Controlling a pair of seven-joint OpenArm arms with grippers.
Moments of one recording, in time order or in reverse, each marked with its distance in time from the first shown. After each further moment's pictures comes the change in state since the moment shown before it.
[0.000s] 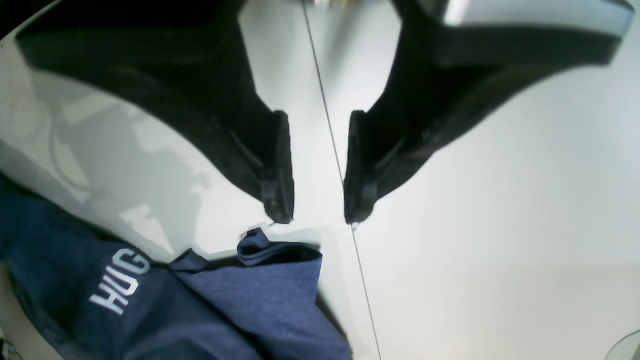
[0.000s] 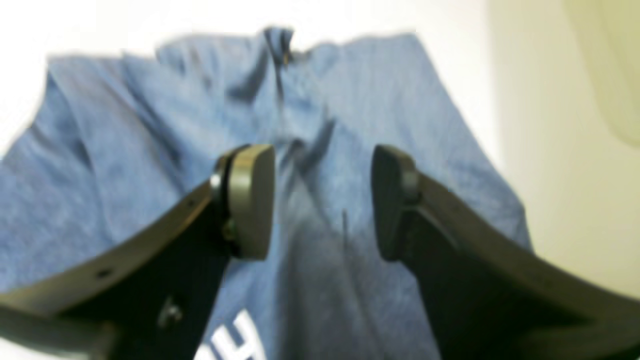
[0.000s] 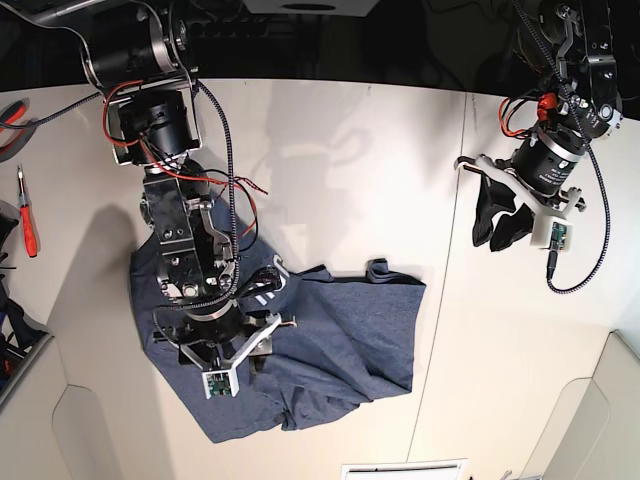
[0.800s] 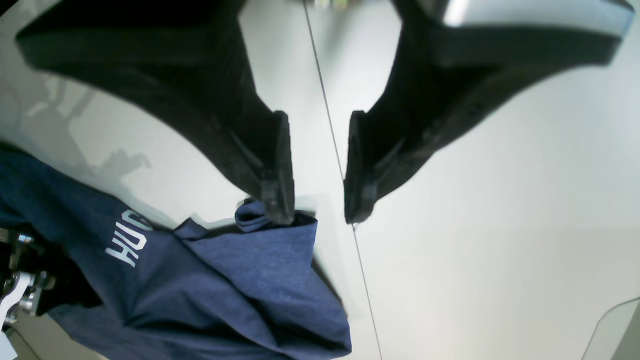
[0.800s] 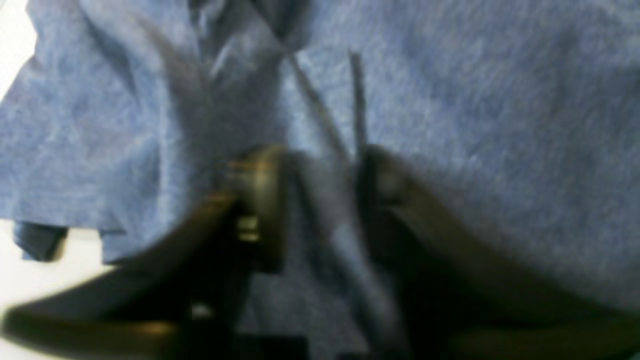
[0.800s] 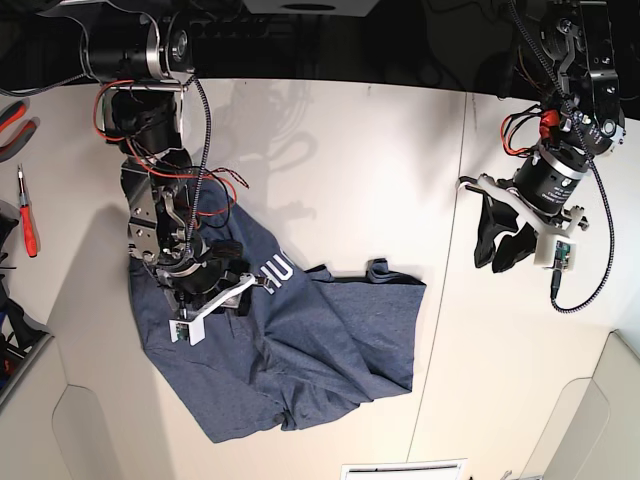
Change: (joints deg) left arm -3.2 0.0 0.0 -0.2 0.0 0.0 0.0; right arm -0.5 0.0 14.8 -14.4 11.3 16.4 -0.5
